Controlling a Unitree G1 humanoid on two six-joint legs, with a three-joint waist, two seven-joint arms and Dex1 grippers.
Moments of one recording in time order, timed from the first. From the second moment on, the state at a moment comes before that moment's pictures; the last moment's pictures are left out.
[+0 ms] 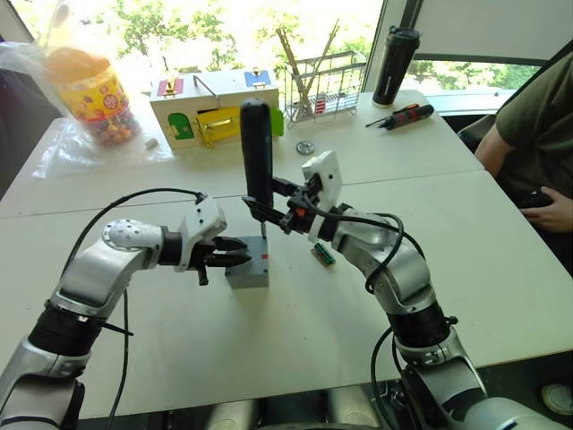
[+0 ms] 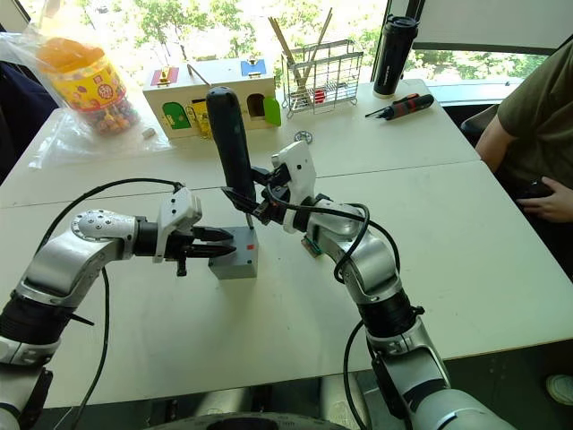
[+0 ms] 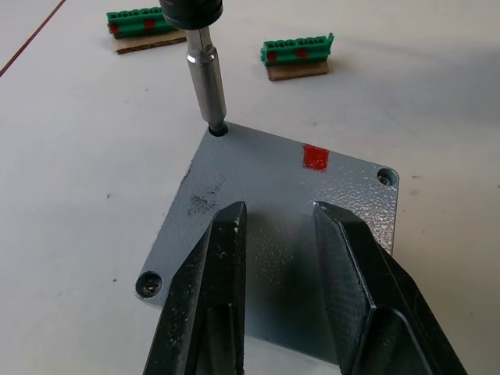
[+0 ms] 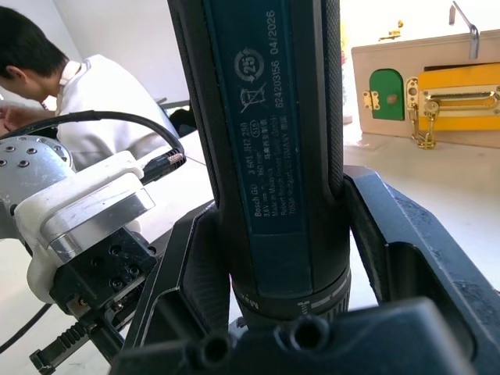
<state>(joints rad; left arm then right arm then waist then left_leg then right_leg) -0.41 0.78 -0.16 -0.19 -0.38 0.64 -1.08 -0.54 -0.17 0.25 -0.22 0.29 0.55 0.53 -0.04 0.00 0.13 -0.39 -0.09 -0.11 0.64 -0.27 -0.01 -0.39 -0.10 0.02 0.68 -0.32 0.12</state>
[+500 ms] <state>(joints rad) -0.41 0.78 -0.17 -0.19 -0.37 0.62 -1.07 -0.51 -0.15 0.24 -0.20 0.28 0.51 0.51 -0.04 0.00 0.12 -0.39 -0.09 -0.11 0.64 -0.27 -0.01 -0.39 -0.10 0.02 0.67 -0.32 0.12</state>
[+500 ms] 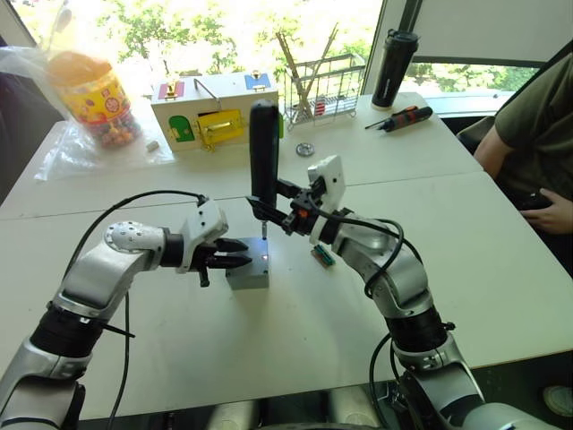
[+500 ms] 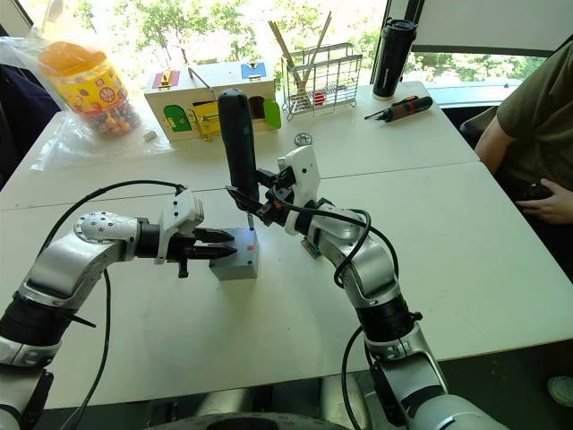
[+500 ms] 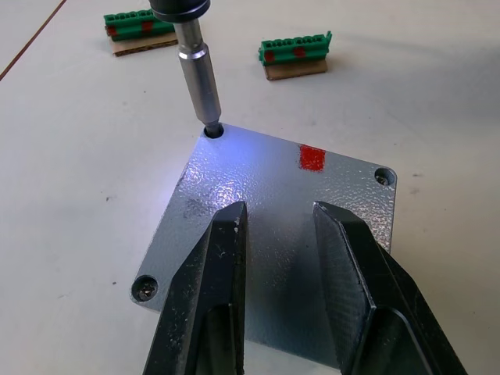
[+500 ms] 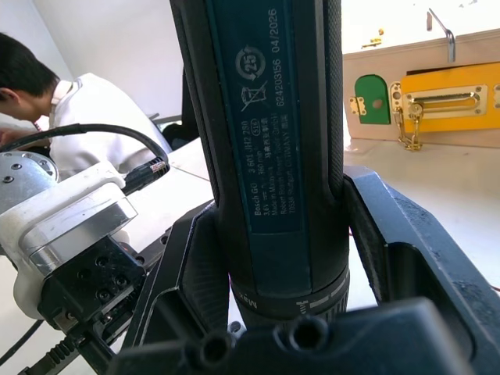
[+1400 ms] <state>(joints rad) -0.41 0.74 -0.18 -0.18 -0.37 0.62 -1.06 -0.54 -0.15 0.20 -0.23 0.29 0.58 0.48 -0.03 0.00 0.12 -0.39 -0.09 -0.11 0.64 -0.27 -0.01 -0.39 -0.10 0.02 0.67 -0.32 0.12</state>
